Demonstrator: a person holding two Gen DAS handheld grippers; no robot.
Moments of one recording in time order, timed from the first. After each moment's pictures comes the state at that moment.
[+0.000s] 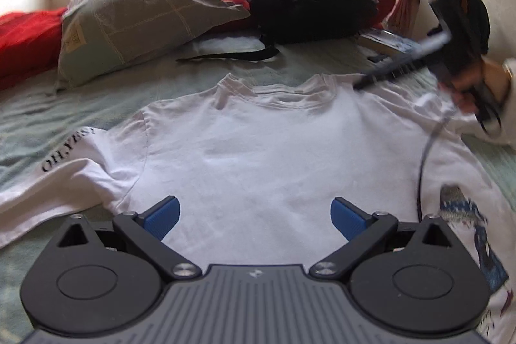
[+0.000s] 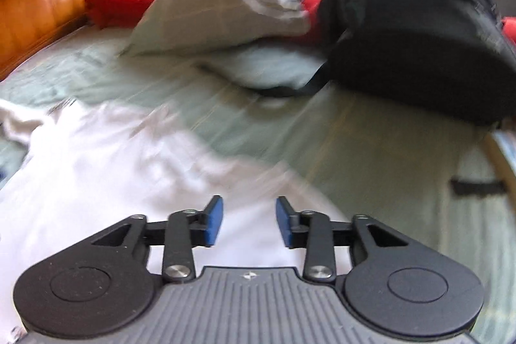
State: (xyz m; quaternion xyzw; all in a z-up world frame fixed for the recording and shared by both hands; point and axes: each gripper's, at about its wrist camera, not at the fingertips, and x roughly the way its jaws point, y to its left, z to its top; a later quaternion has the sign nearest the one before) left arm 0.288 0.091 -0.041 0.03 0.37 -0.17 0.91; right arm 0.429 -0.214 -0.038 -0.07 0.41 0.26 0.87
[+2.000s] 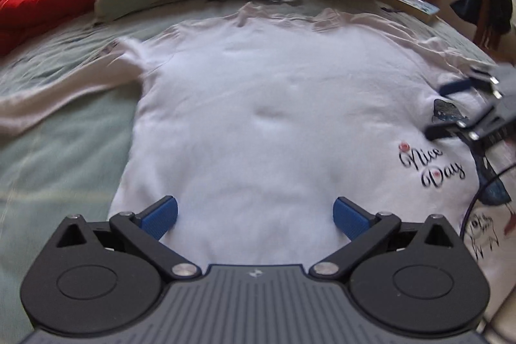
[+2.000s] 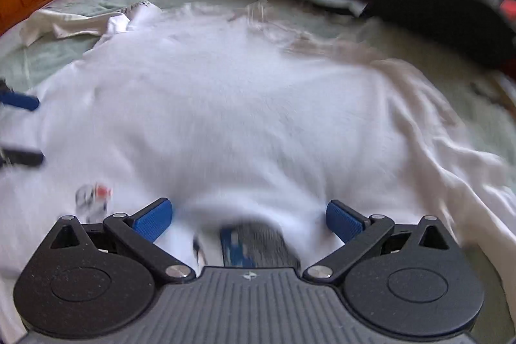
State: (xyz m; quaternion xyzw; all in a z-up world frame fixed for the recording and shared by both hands) left arm 0.177 0.106 -0.073 0.04 0.43 -0.11 0.90; right arm 0.231 -0.179 -0.078 -0.13 0.41 0.24 0.87
